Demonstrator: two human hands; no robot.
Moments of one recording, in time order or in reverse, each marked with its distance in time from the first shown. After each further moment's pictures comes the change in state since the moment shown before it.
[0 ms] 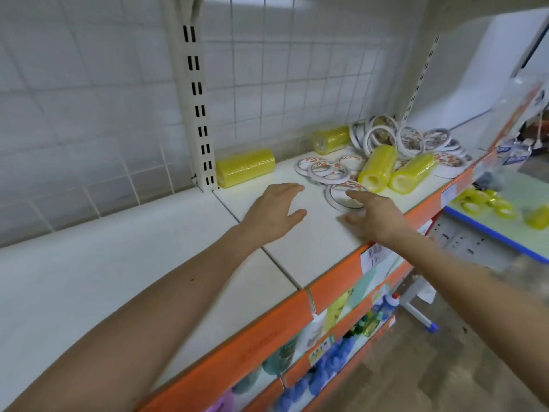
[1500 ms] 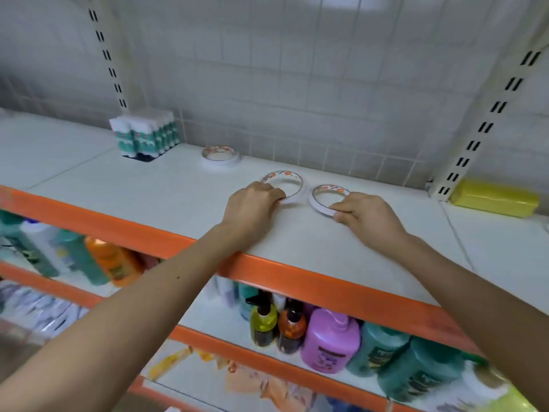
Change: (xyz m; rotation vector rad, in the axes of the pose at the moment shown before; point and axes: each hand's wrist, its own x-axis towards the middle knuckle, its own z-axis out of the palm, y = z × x) left_hand -0.303 -0.056 -0.114 0.537 0.369 -0.841; right_hand -0.064 -0.251 0.101 0.167 -0.285 -1.089
